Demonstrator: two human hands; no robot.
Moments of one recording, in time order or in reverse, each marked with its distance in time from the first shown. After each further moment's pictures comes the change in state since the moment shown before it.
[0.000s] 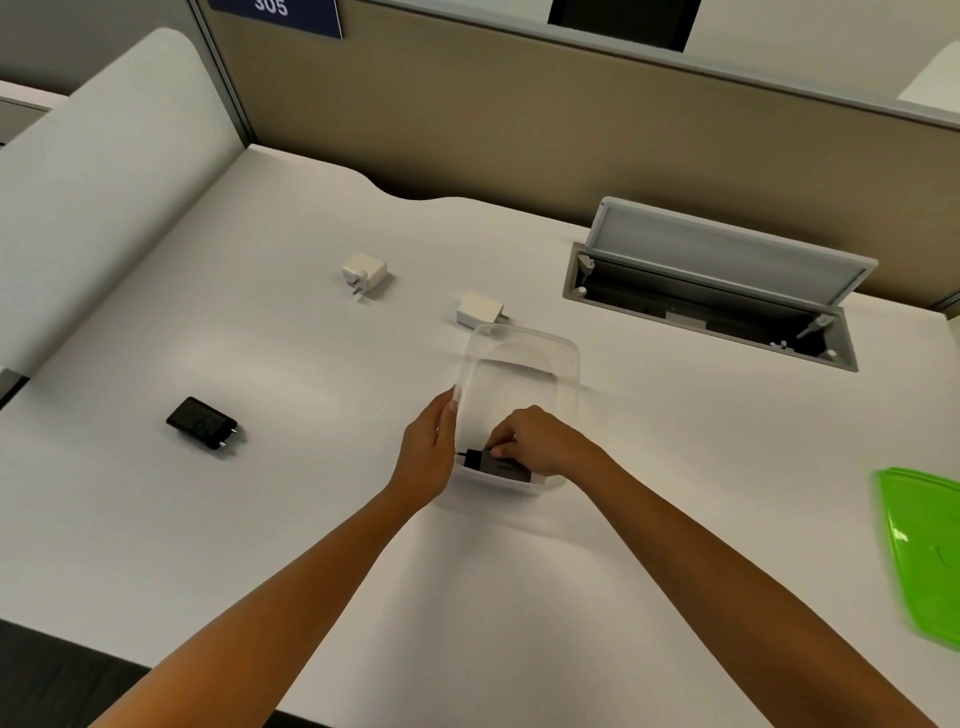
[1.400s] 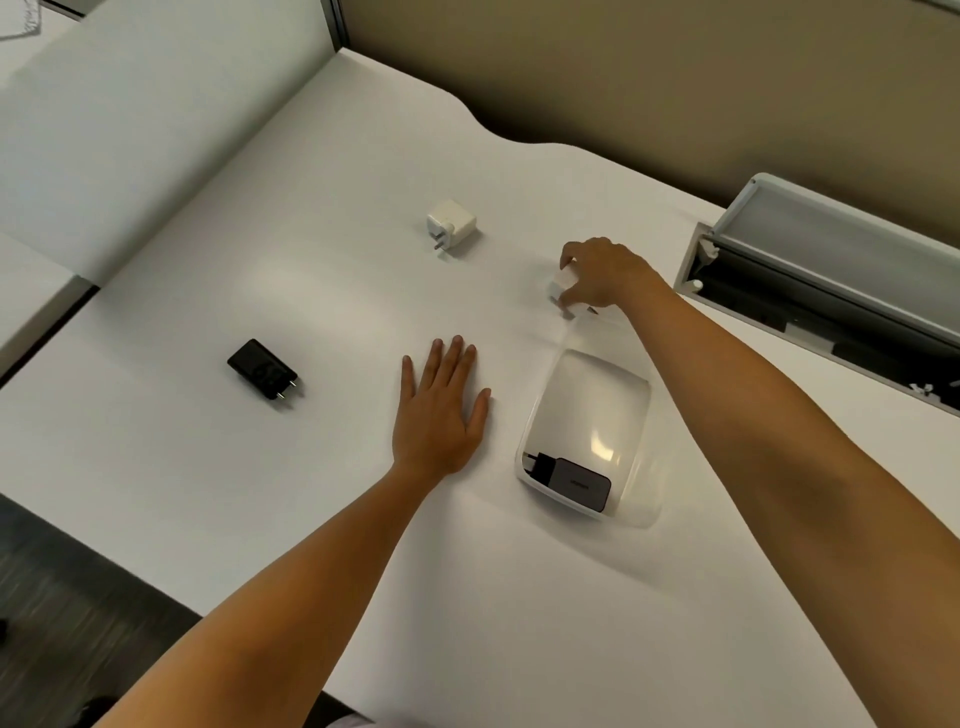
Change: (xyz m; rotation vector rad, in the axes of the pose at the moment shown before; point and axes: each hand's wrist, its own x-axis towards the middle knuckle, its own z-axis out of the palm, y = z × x) left_hand 0.040 -0.069 -0.051 0.891 0.095 0.047; right_hand 0.177 -0.033 -0.123 -0.394 0.159 0.019
